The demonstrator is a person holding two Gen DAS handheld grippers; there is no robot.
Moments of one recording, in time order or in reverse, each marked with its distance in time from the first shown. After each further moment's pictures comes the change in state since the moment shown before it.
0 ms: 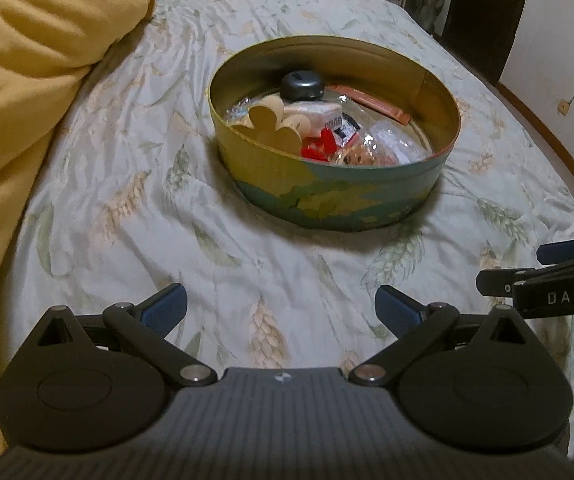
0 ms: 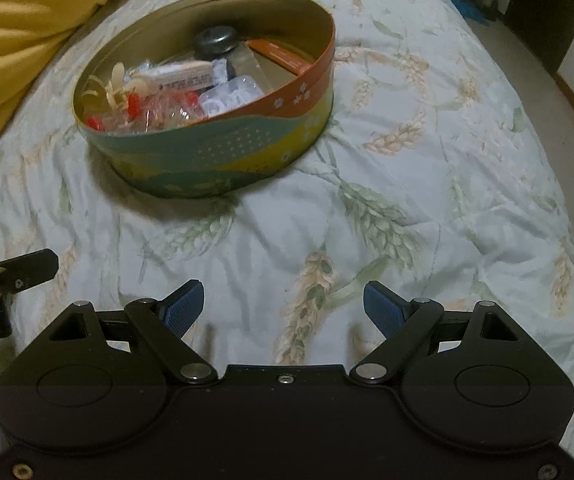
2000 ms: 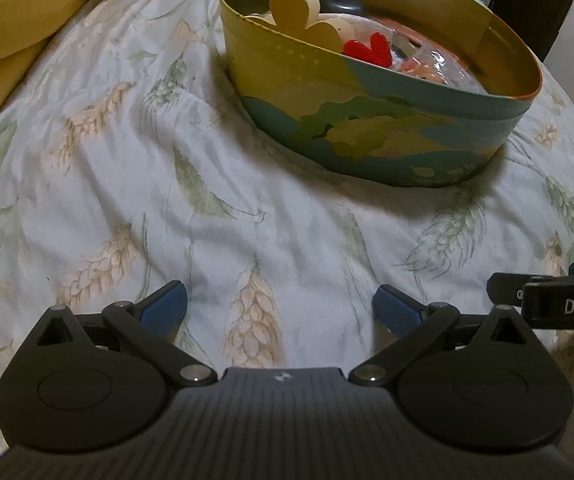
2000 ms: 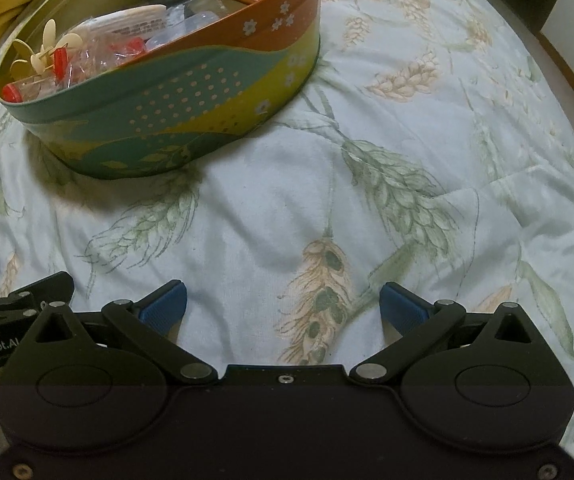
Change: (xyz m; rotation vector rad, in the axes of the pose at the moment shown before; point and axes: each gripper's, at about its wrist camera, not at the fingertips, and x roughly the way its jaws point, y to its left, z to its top) left arm 0.074 0.000 -0.012 -0.126 0.123 0.042; right arm 0.070 -0.002 0.005 0.028 0.105 -0.048
